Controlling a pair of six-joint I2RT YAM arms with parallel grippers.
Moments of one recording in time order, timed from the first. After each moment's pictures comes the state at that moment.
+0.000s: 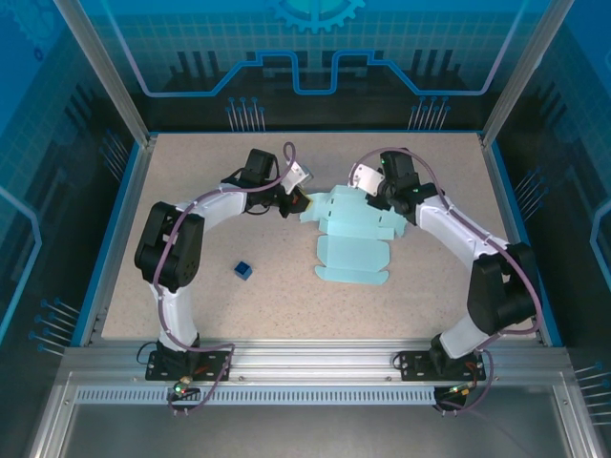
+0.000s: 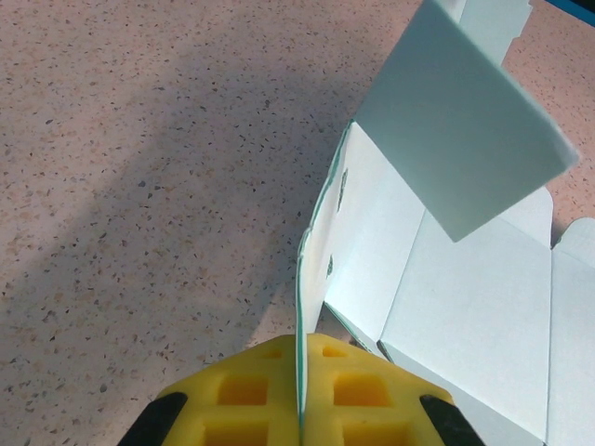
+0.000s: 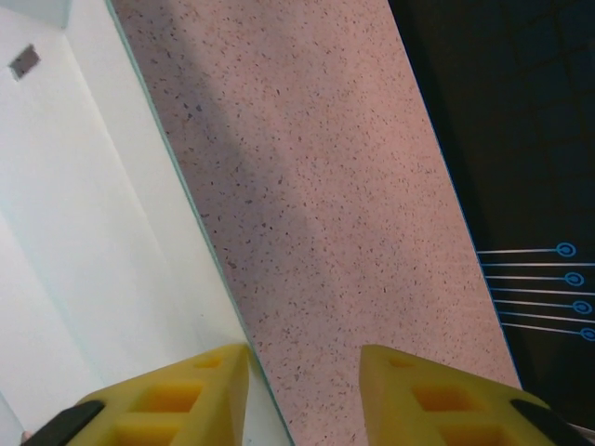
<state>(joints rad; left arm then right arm) -0.32 1.95 1.34 -0.21 0.71 0.33 0.33 1.58 1.19 -0.36 0.09 -0.89</state>
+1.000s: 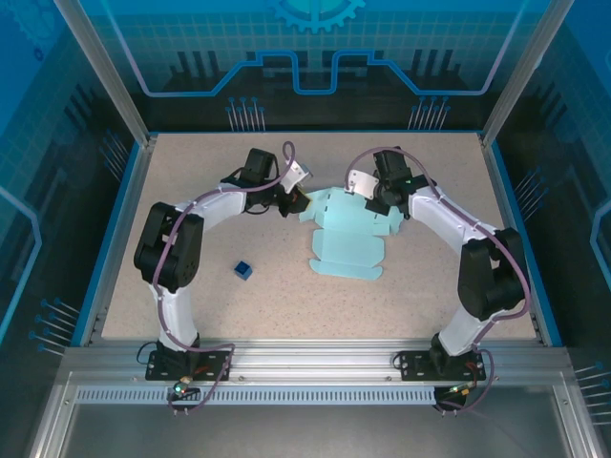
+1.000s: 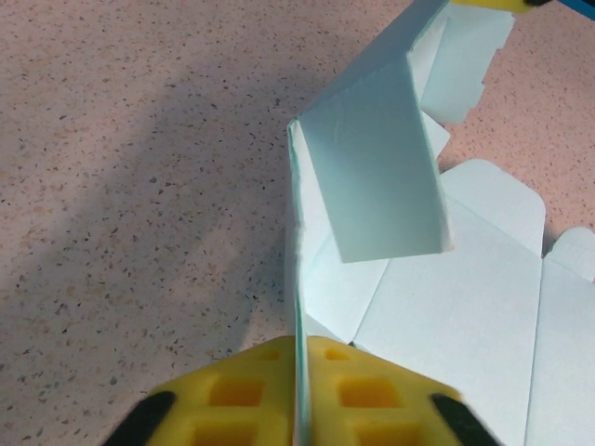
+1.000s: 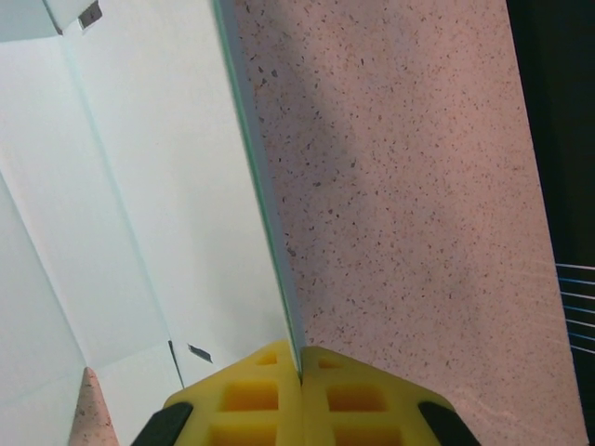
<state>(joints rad) -0.32 1.94 1.34 -0.21 0.70 0.31 0.34 1.67 1.26 -0.49 0.06 -0.94</state>
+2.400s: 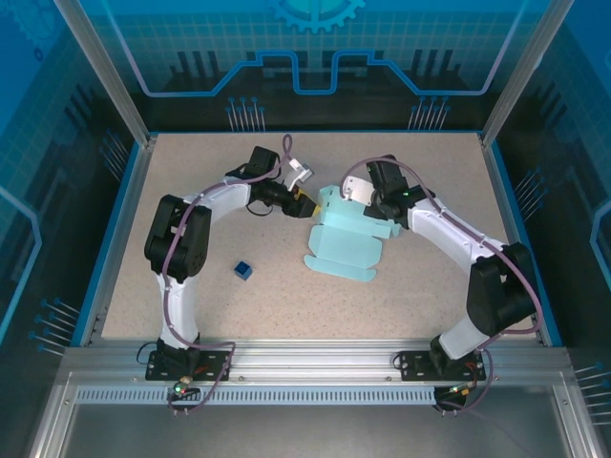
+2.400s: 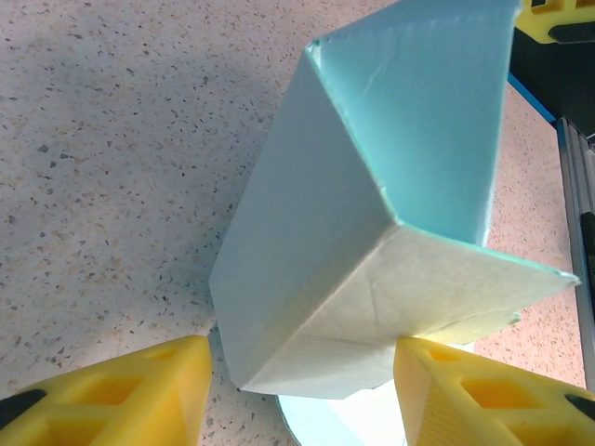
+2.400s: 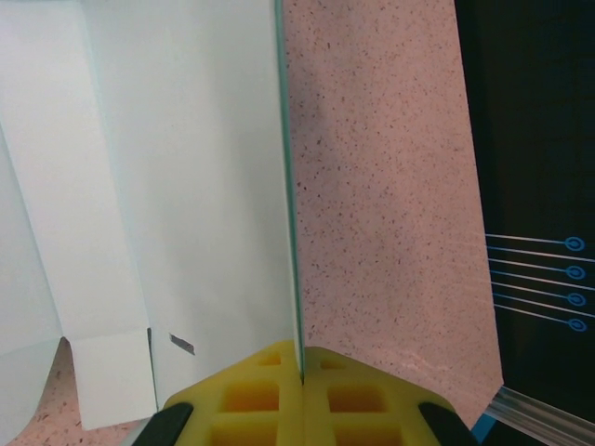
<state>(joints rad) -0.31 2.05 1.46 -0.34 0.90 0.21 0.43 1.57 1.18 -0.46 0.25 -0.94</state>
